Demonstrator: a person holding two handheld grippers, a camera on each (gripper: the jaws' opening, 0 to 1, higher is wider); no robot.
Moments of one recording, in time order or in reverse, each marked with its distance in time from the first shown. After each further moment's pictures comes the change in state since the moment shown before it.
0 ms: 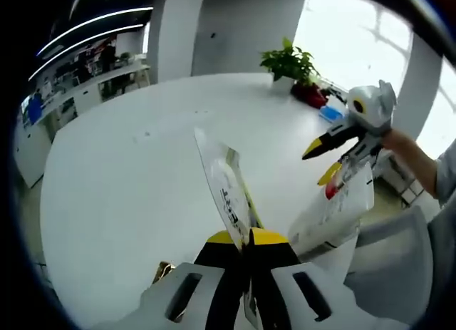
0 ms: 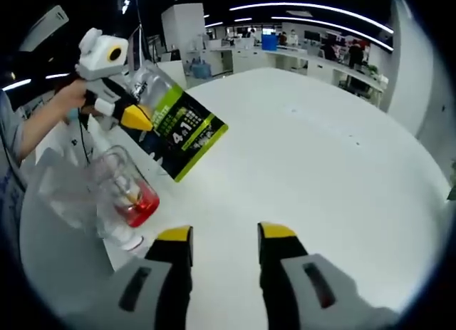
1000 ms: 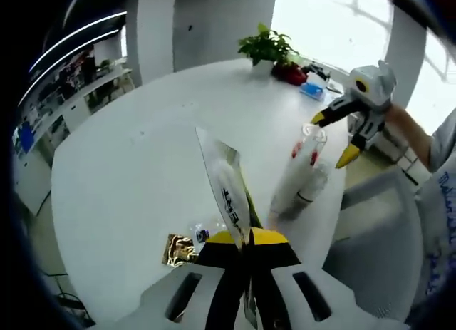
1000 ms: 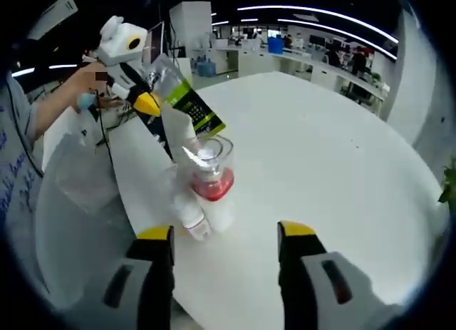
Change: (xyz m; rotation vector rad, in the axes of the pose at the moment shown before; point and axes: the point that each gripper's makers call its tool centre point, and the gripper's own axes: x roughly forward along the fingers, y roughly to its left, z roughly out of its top) left arm -0.058 -0.017 -0.030 0.147 0.113 -0.037; right arm -0.040 0.062 -0.011 -0.043 0.010 -0.012
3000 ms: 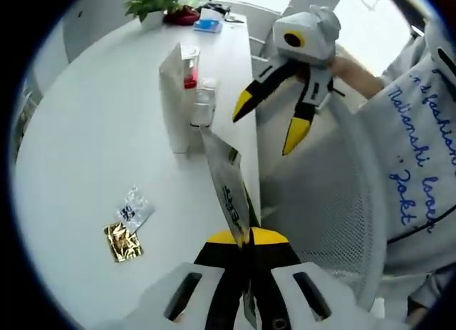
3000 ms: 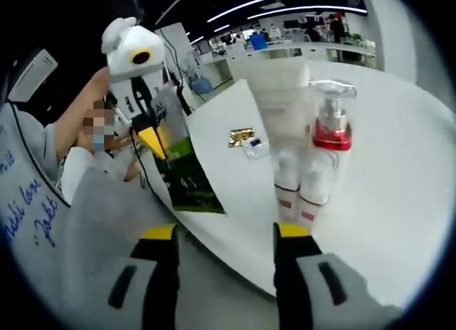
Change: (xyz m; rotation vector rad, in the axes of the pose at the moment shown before) left arm -0.016 -0.072 -0.076 0.367 0.376 -0.463; right arm 0.043 0.134 0.004 0.292 -0.101 0.140
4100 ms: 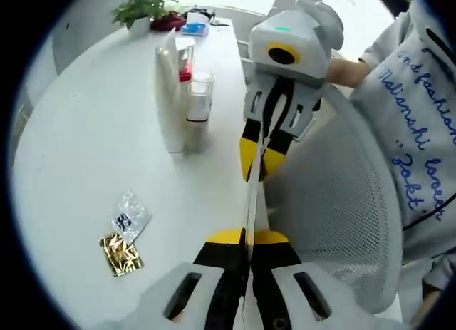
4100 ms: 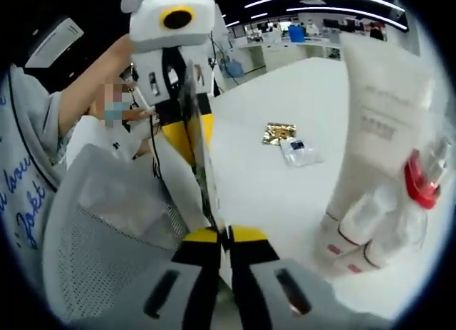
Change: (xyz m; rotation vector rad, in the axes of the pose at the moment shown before) left arm 0.017 0.016 -0.008 0.044 -0.039 -0.044; right arm 0.056 0.021 0.002 -0.176 0.101 0.091
